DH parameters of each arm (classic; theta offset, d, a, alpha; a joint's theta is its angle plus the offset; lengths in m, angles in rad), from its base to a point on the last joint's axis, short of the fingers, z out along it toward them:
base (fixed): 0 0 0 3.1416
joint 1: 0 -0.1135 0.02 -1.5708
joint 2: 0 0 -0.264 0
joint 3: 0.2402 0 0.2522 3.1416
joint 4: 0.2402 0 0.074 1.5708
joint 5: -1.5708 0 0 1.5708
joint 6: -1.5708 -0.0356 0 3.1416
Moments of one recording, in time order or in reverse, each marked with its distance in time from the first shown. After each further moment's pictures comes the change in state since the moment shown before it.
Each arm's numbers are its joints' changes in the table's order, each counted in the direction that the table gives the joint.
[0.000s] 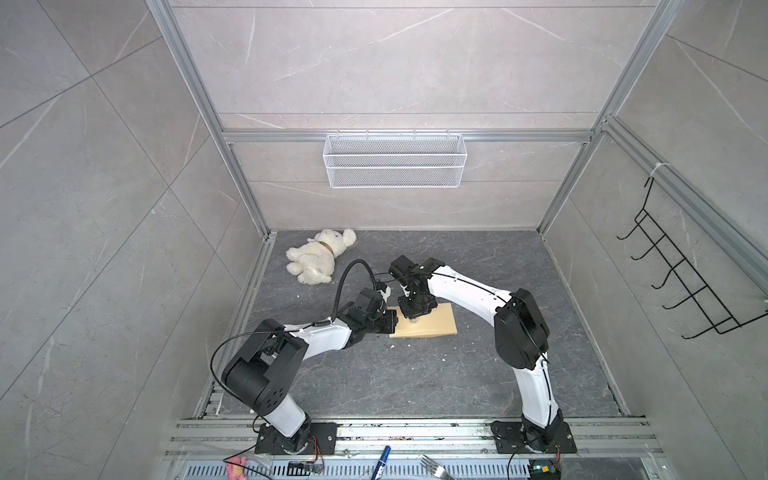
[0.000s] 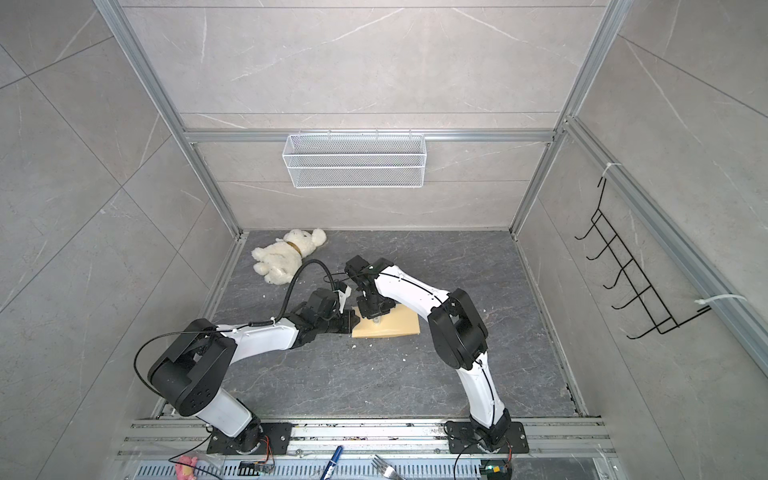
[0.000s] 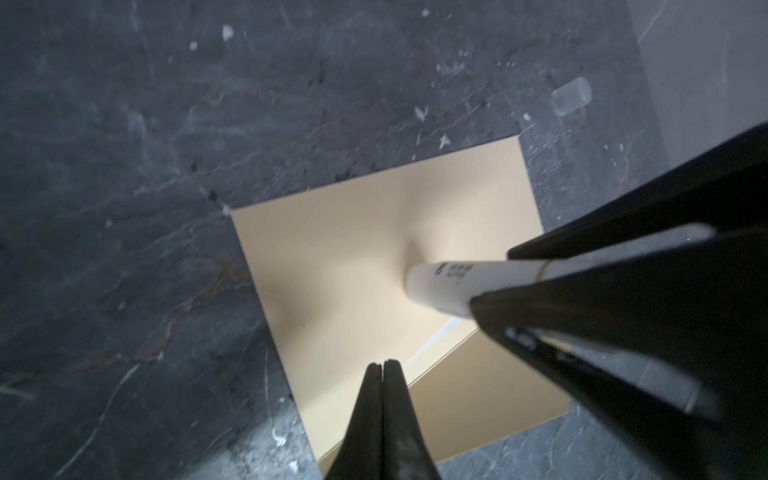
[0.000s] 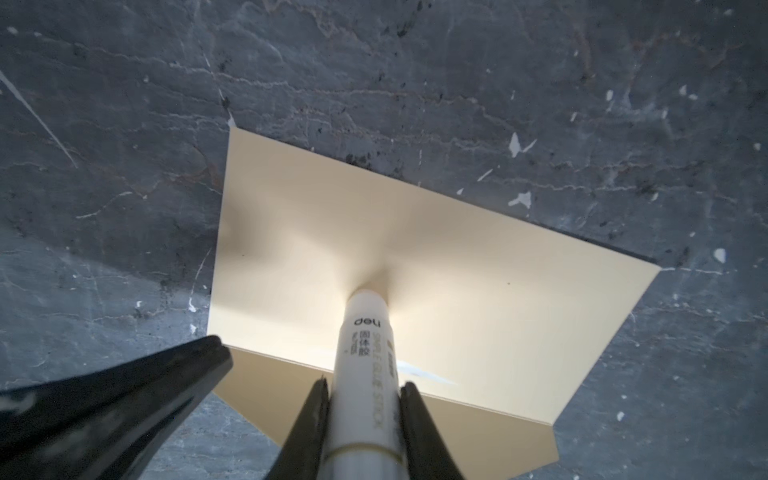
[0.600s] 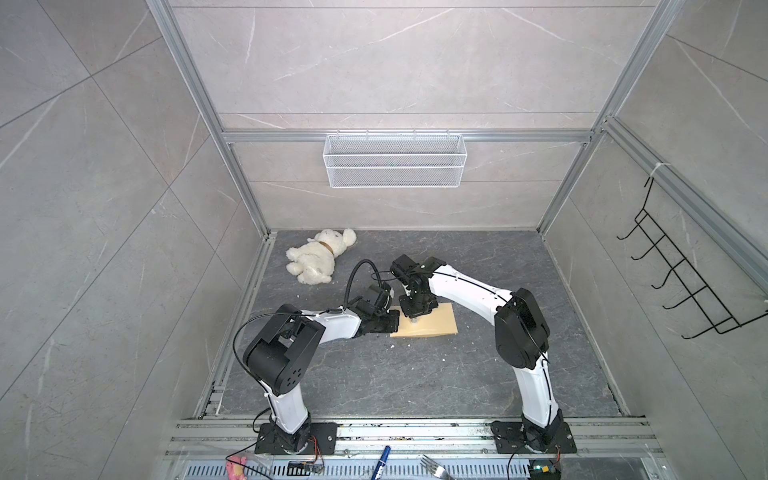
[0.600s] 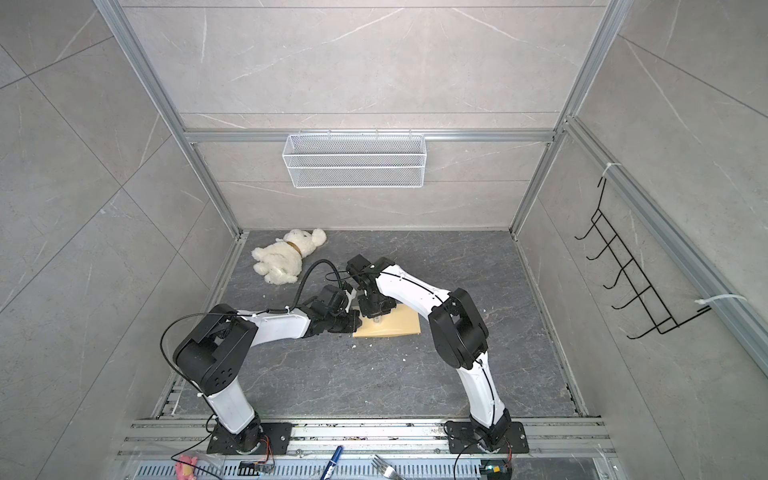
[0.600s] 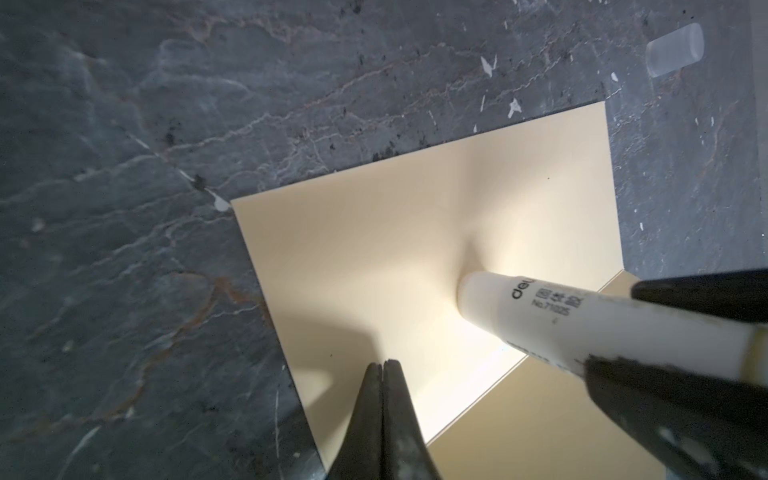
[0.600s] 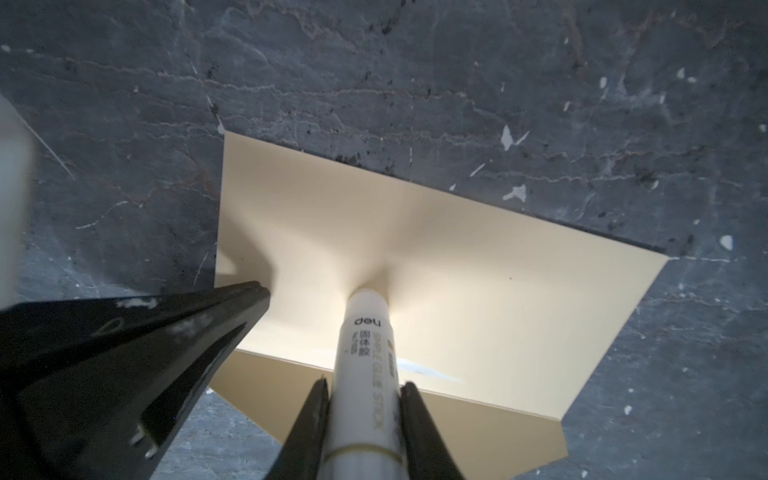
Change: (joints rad) left arm -0.002 -0.158 0.092 0.116 -0.005 -0.007; right arm 0.008 0.000 0.000 0.002 0.014 -0.034
